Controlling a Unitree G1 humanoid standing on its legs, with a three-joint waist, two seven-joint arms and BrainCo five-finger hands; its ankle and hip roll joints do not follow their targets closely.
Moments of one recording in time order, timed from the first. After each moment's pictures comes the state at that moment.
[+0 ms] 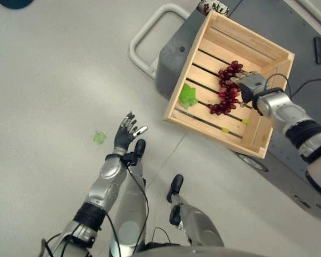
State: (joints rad) left arm -0.26 0.35 -0.30 0.24 -0.60 -0.14 0.19; right arm -1.10 -0.79 0.92 0.88 -0.70 0.07 -0.01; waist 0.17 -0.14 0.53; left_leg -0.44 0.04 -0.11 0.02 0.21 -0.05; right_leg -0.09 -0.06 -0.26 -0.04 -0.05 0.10
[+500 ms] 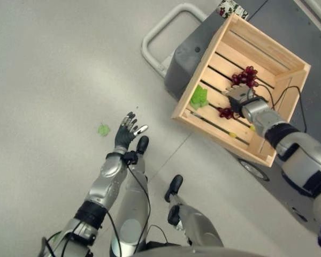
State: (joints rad) left arm -0.27 0.35 -0.31 0.26 -0.60 -0.14 0.18; right arm -1.11 -0.63 0.96 1.10 -0.81 0.08 -0.01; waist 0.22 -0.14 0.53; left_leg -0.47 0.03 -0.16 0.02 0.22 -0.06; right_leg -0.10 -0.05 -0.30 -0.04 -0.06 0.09
